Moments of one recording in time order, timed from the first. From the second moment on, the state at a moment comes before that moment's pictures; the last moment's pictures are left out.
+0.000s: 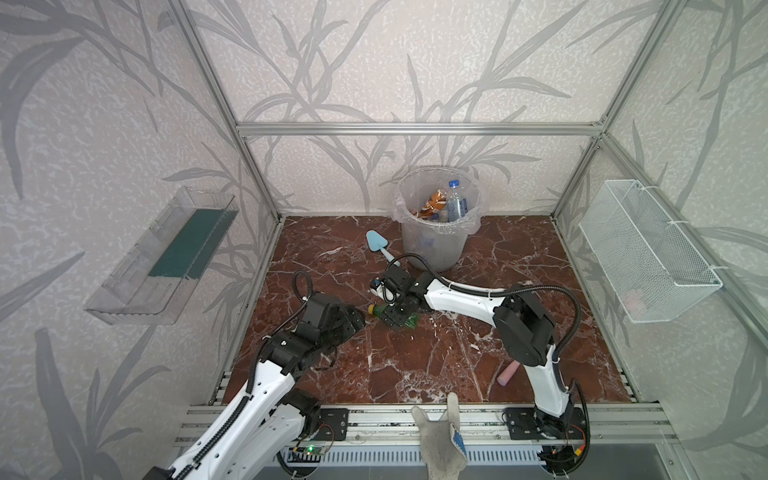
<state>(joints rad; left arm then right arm) -0.42 0.75 0.64 -0.75 0.01 -1.02 0.93 2.11 1.58 -0.63 -0.03 -0.02</state>
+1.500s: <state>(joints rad) -0.41 0.89 0.64 -0.67 0.03 -1.02 0.91 1.38 0.71 -0.54 0.02 0.42</state>
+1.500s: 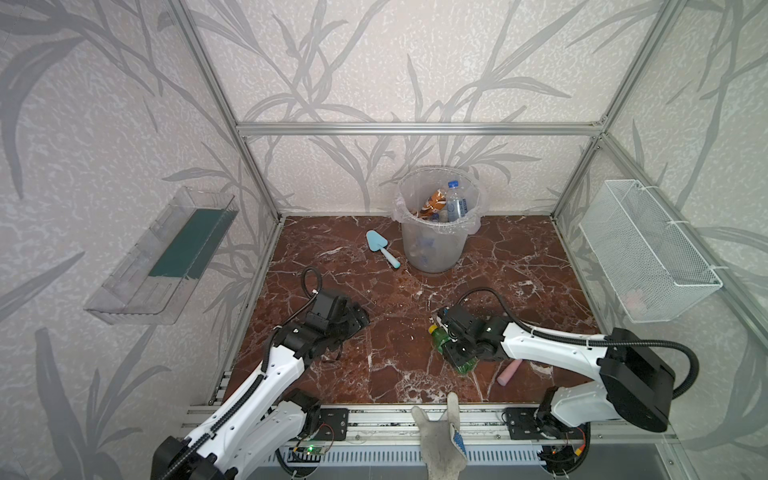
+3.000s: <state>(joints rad) -0.39 1.00 0.77 -0.64 0.06 -0.99 0.51 1.17 1.37 -0.72 0.08 0.43</state>
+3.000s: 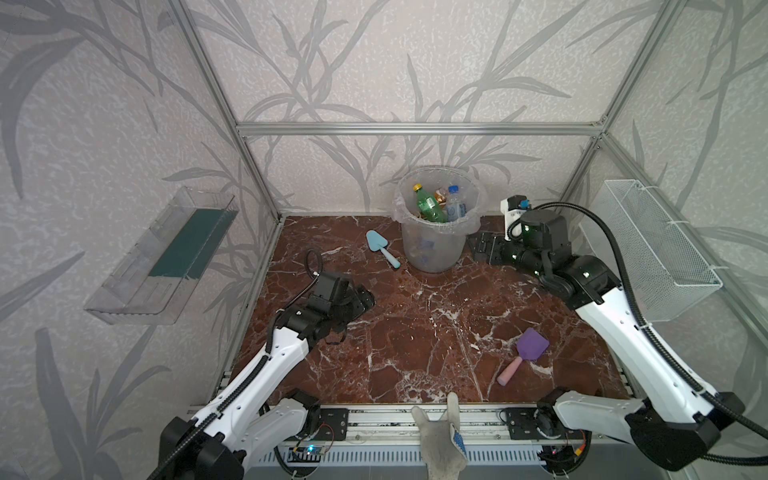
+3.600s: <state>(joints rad) -0.22 1.01 0.80 -0.62 0.03 -0.89 0.22 1.03 0.78 -0.52 -0.03 0.40</state>
